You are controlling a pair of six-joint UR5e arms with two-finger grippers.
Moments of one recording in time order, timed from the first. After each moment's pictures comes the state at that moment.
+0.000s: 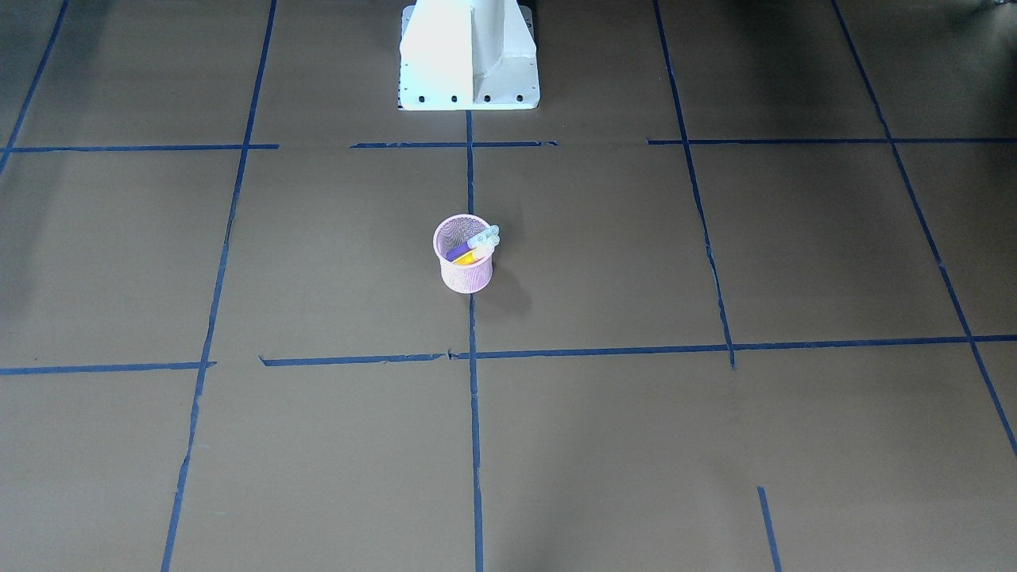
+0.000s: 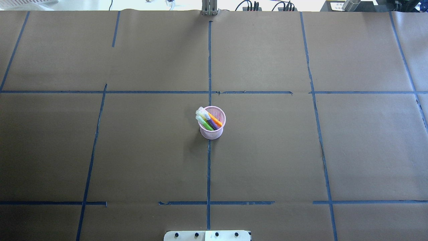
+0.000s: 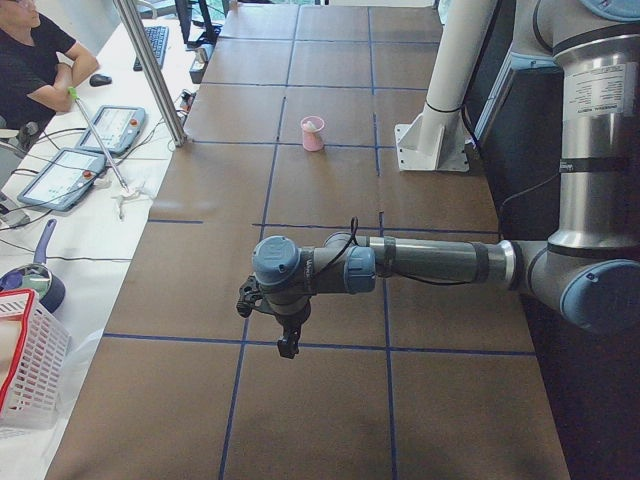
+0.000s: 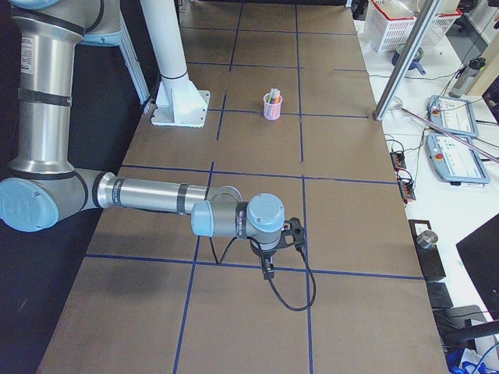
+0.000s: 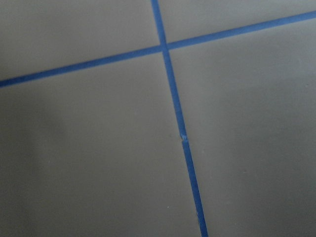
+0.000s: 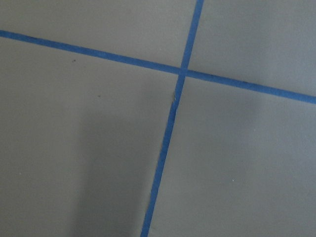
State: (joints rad) left arm -1.54 -1.48 -1.69 -1.47 -2.34 0.22; right arm 1.57 -1.72 1.66 -1.50 2.39 -0.19
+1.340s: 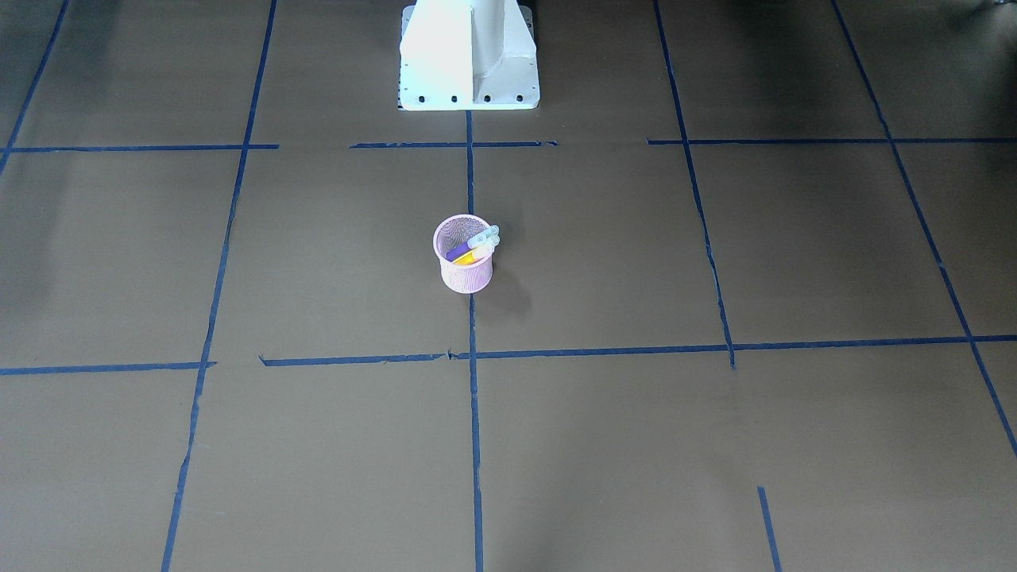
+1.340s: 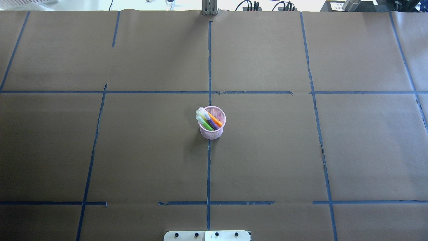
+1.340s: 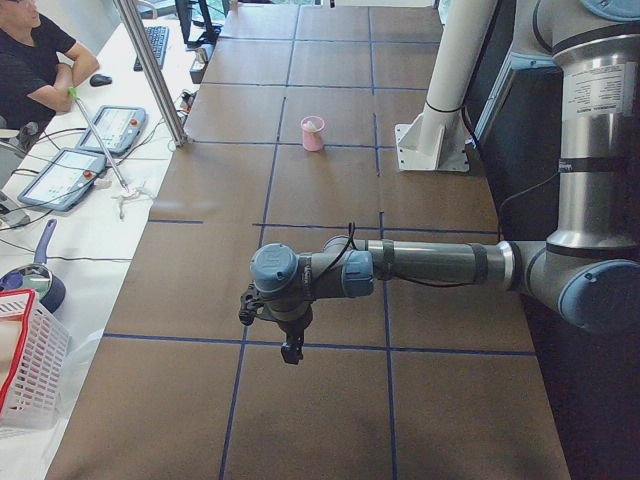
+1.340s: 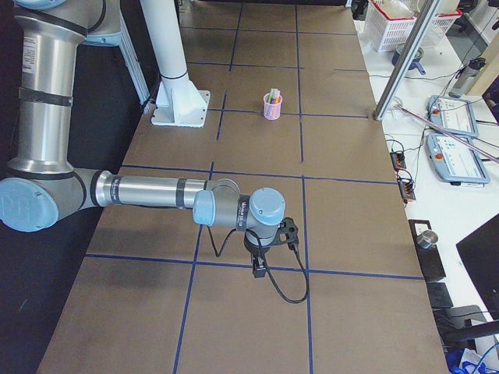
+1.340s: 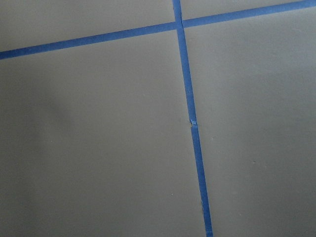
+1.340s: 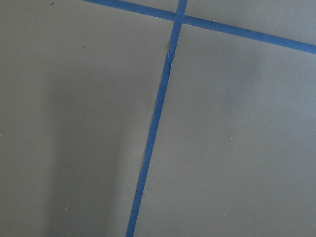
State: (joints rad) left arm -1.54 -1.48 -1.67 -1.45 -2.34 0.22; right arm 1.53 -1.74 1.72 -1.62 2.33 -0.23
